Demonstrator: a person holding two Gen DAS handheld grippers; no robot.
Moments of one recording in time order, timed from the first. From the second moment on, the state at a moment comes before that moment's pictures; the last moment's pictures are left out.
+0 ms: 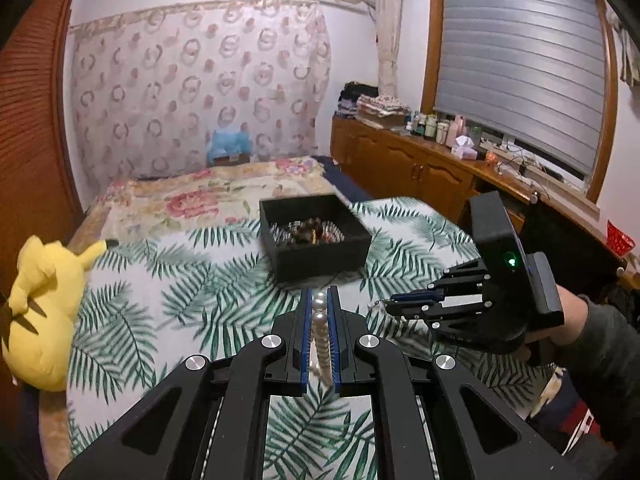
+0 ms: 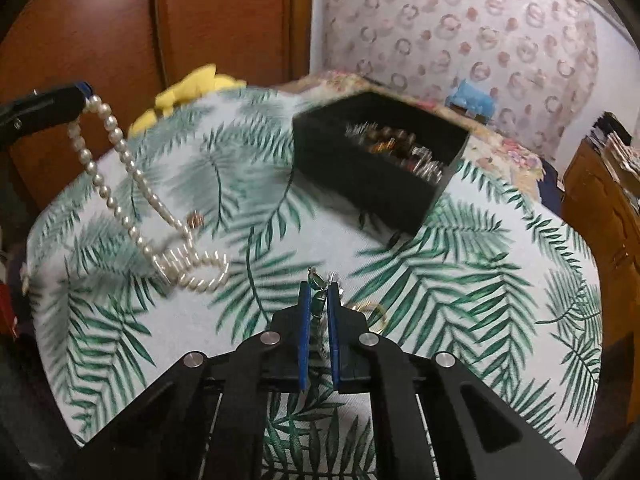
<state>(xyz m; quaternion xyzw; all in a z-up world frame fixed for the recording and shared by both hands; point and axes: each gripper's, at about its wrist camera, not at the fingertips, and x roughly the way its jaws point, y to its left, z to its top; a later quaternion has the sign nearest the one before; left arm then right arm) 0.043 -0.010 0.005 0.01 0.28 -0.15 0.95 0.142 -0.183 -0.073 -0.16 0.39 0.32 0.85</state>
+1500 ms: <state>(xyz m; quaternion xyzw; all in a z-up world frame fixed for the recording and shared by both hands) 0.123 -0.042 0.111 0.05 0.20 -0.15 0.97 0.241 -0.188 0.001 -0.09 0.33 0.28 0.90</state>
